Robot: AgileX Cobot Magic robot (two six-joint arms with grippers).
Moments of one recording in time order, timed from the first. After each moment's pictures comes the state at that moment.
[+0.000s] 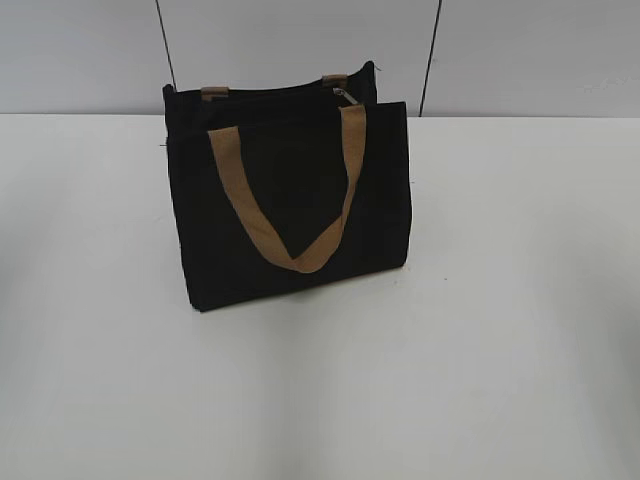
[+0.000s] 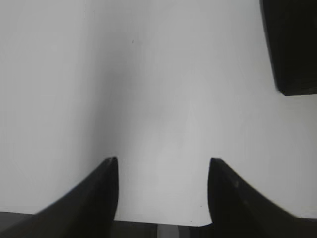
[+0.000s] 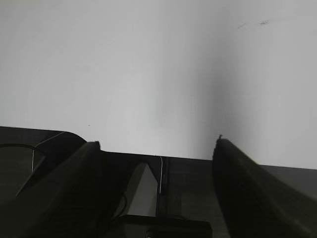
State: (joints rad) left arm -0.09 1.18 -1.13 0.00 1.21 -0.12; right arm -0.04 0.95 -0.86 0.17 1.22 -0.15
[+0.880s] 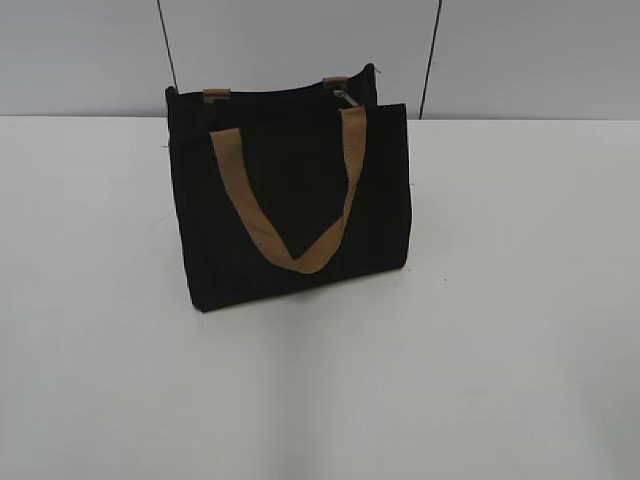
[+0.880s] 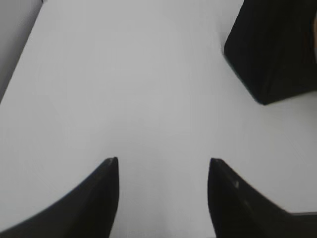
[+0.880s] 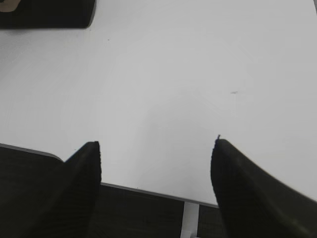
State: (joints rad) left arm -0.09 0.01 -0.57 -0.01 1.12 0.05; right arm -0.04 -0.01 -0.50 0.18 1.18 -0.29
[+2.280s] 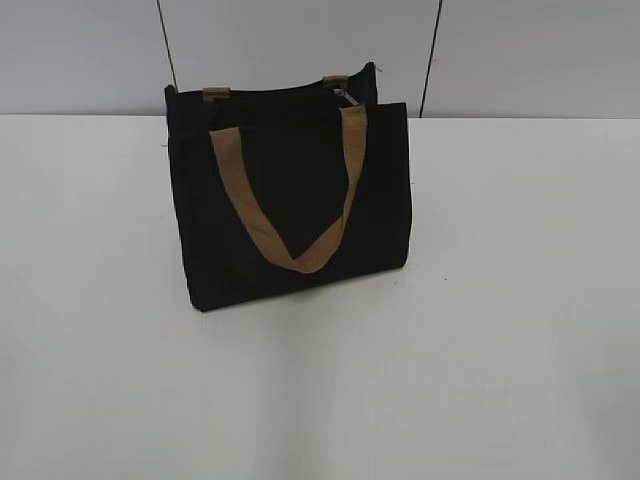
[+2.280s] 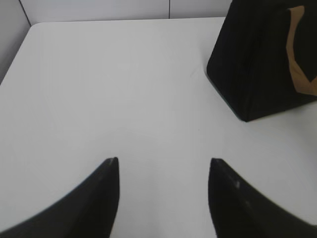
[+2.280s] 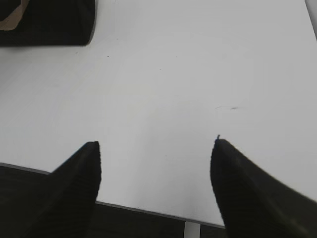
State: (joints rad) left arm -0.02 -0.01 -0.54 -0.11 1.07 0.11; right arm -0.04 -0.01 -0.47 0.18 1.10 -0.30
